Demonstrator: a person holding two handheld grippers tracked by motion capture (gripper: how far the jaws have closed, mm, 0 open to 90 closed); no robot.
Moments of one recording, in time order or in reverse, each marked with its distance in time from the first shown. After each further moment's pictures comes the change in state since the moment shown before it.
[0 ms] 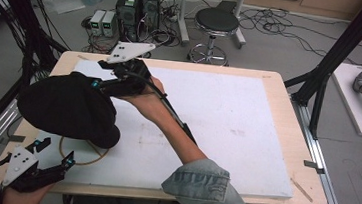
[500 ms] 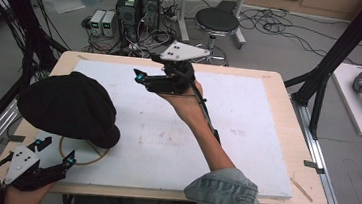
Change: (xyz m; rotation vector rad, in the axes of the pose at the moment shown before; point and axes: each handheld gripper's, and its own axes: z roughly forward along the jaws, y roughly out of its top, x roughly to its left) left arm 0.000 0.000 0.003 0.003 0.005 0.000; right arm -0.035 -0.035 -0.078 -0.041 -0.227 0.115
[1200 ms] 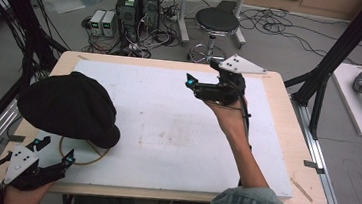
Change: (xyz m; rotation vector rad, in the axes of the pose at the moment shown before) left arm 0.002 0.000 0.000 -0.003 0.018 -0.002; right arm -0.045 -0.043 -0.091 -0.009 -0.269 0.121
